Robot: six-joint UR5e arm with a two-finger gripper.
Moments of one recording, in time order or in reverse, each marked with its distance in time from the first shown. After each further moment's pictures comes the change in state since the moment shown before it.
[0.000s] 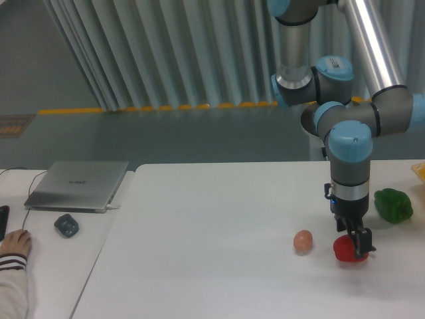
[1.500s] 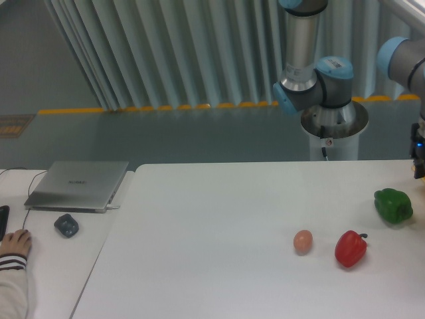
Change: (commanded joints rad) arm 0.281 0.057 0.212 -0.390 0.000 0.416
